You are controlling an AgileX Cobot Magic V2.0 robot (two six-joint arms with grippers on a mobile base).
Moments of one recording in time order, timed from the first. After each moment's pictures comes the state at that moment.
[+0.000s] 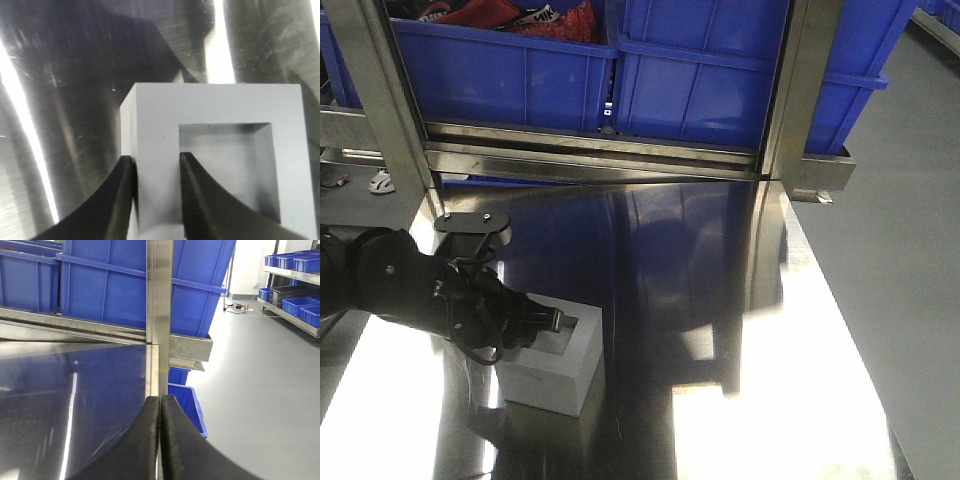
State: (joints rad) left arm -0.42 1.58 -0.95 -0.25 0.52 -0.06; right arm 0.02 -0.01 0.03 -0.03 0.12 -0.01
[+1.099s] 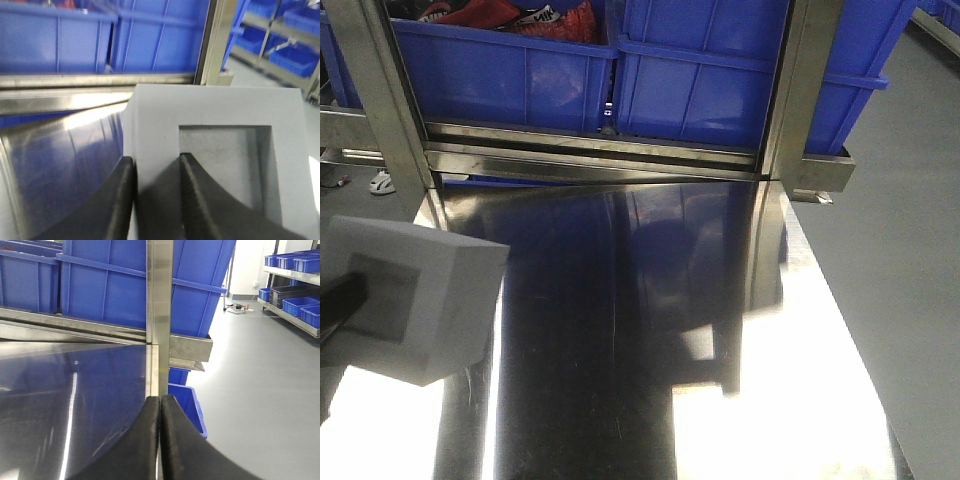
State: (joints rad) left arm -0.42 0.55 -0.51 -0.10 0.26 -0.05; right arm 0.02 -0.01 0.03 -0.03 0.12 -0.01
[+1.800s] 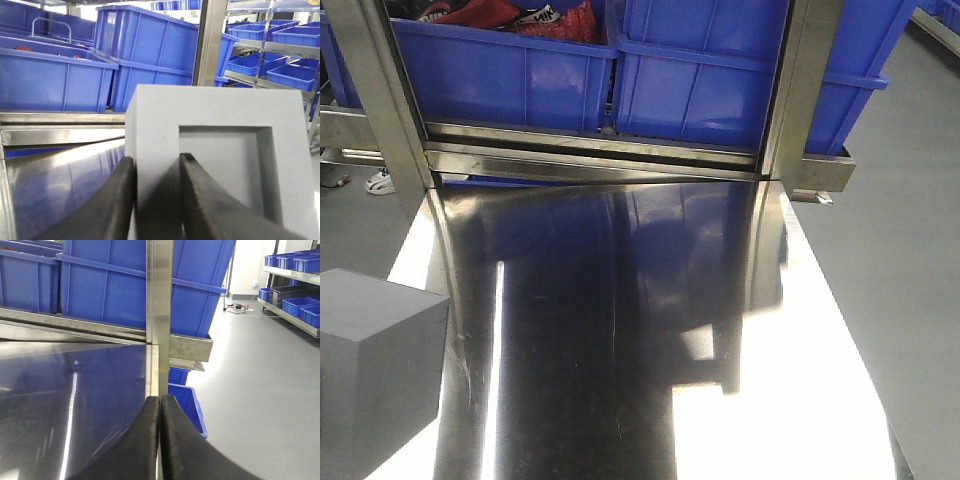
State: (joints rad) left arm -0.42 0.13 -0.29 -0.10 0.25 -0.05; right arm 0.02 -0.01 0.03 -0.03 0.12 -0.01
